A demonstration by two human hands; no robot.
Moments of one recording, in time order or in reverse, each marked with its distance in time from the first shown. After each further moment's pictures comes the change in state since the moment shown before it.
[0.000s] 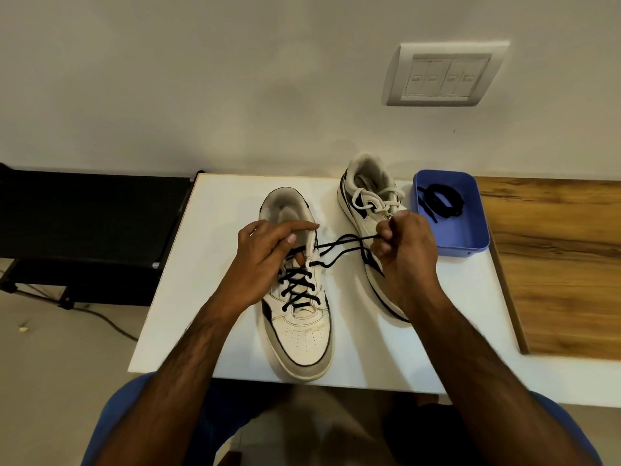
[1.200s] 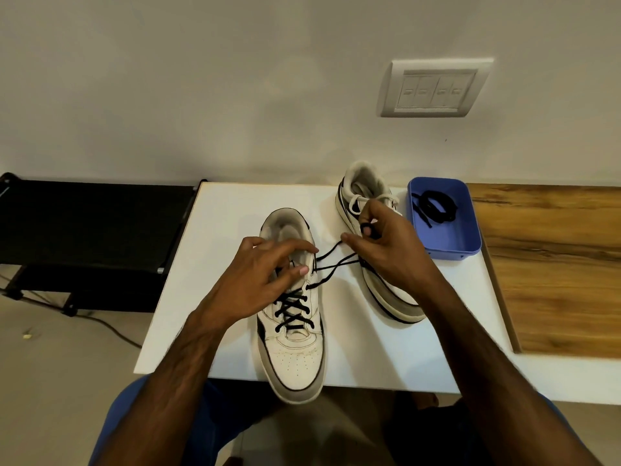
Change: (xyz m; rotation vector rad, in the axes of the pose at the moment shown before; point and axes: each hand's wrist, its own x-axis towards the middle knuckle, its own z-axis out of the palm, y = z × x) left_hand -0.011 -0.007 -0.014 0.250 -0.159 0.218; right_hand -0.011 -0.026 0.009 -1.003 -0.367 -0.364
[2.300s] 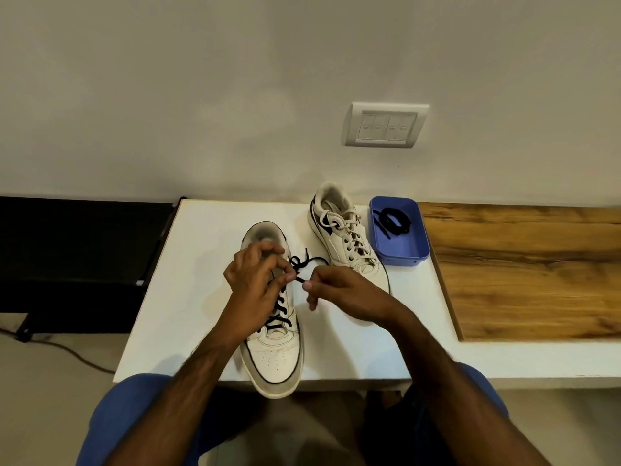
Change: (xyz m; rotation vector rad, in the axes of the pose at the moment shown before) left_hand -0.012 0.036 0.032 -0.141 0.262 -0.175; right_hand -0.045 0.003 0.008 0.045 -0.451 0.085
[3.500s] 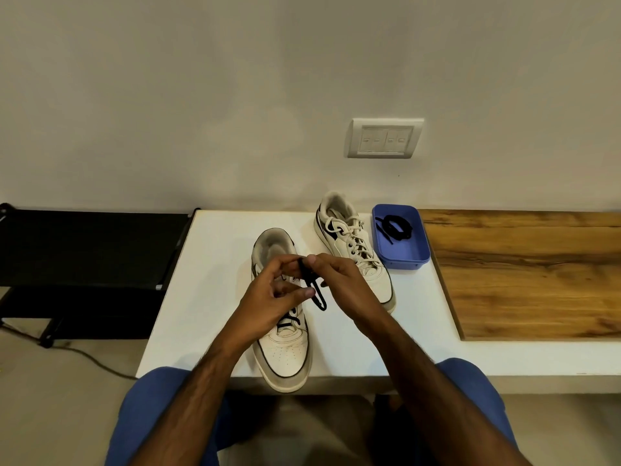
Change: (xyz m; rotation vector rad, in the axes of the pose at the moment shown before) left_hand -0.018 0.044 -0.028 -0.619 -0.220 -0.243; right_hand -0.013 -0.044 0.030 0.319 0.335 -0.068
